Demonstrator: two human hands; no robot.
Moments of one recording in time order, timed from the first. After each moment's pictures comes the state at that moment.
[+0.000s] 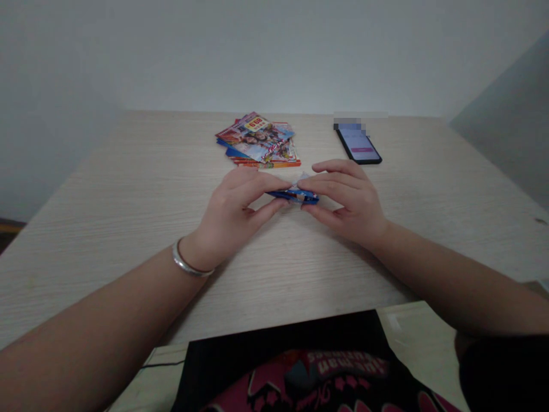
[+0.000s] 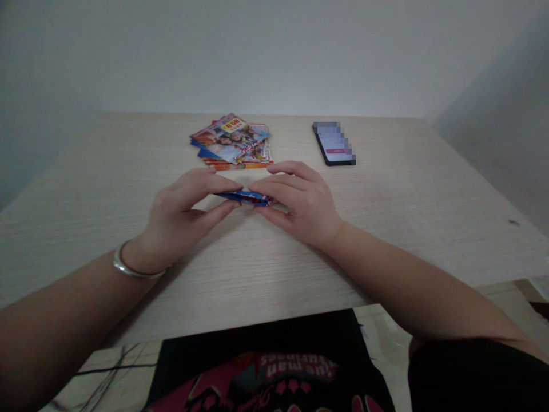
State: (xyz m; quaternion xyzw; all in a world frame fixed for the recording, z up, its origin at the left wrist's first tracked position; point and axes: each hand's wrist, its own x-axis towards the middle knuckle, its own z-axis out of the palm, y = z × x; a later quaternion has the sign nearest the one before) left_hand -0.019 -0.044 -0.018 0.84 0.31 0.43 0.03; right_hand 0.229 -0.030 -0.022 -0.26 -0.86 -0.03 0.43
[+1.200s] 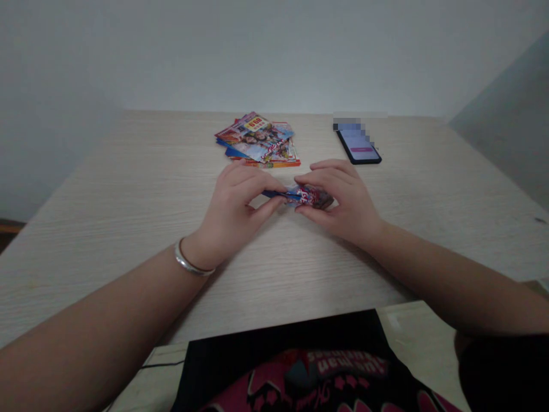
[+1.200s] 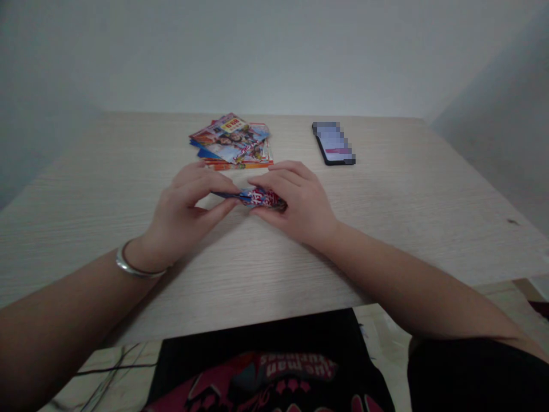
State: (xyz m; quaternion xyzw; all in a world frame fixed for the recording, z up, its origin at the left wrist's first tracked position) left_hand -0.018 -0.039 -0.020 0.85 0.33 0.41 0.01; right_hand 0.223 -0.030 -0.027 -0.31 -0.85 -0.01 0.42
